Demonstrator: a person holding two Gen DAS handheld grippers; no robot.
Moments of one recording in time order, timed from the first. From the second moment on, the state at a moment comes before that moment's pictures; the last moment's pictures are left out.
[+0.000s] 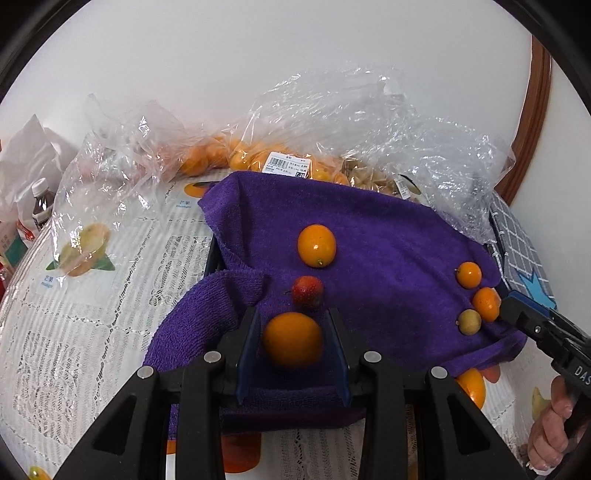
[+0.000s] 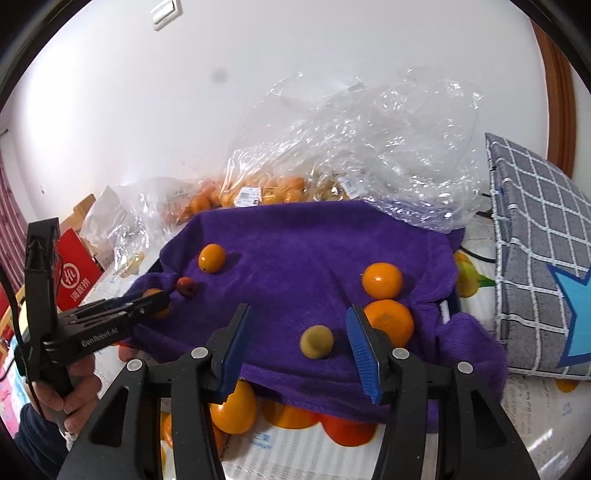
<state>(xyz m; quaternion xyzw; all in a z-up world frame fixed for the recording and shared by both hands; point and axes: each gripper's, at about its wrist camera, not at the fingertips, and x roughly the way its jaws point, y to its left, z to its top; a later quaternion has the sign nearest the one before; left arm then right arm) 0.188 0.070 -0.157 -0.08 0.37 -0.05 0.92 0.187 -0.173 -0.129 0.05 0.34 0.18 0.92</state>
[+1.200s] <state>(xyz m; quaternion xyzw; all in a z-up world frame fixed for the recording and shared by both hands) 0.105 0.099 -0.141 -0.13 0.29 -0.02 0.95 0.171 -0.162 -0.170 0.14 0.46 0.28 0.83</state>
